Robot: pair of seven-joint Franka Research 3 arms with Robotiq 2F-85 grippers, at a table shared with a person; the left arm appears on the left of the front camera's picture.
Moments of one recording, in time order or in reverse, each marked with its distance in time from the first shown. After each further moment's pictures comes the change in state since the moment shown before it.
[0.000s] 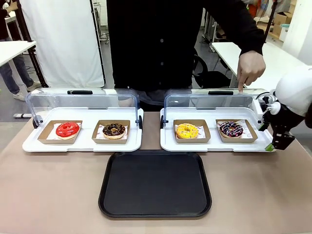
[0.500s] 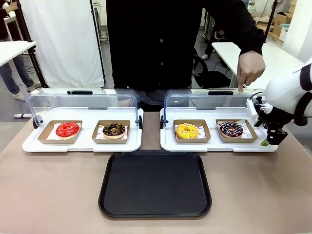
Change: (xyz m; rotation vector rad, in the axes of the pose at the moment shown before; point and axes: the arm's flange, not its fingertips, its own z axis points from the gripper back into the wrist) left arm 0.000 0.000 0.000 0.000 0.000 0.000; right arm 0.000 -0.033 -0.019 -0.058 0.036 0.068
